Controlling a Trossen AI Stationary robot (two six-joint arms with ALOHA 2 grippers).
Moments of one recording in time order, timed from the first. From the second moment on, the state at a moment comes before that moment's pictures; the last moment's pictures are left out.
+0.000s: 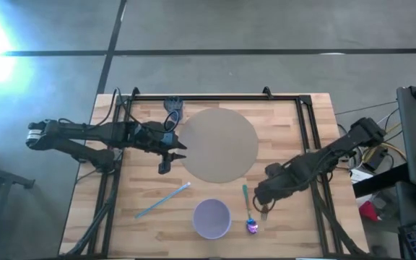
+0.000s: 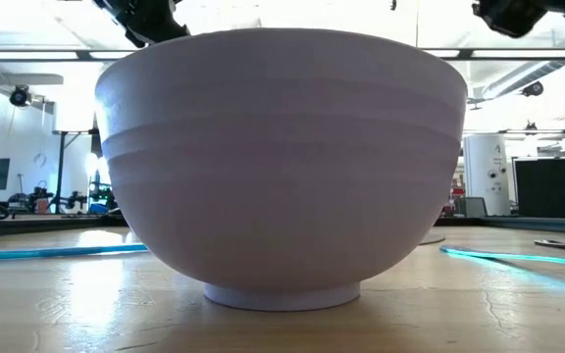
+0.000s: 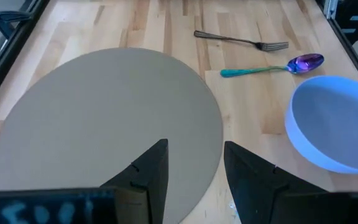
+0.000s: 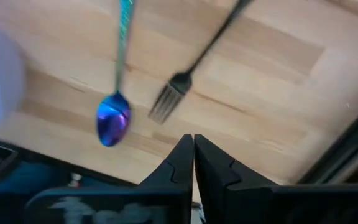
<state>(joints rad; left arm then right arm) 0.01 1.08 0.92 -0.45 0.01 0.01 0.49 1.46 1.22 -1.17 -0.15 1.77</state>
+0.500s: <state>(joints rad) 0.01 1.08 0.91 -0.46 0.01 0.02 0.50 1.60 1.21 -1.17 -0.12 1.79</state>
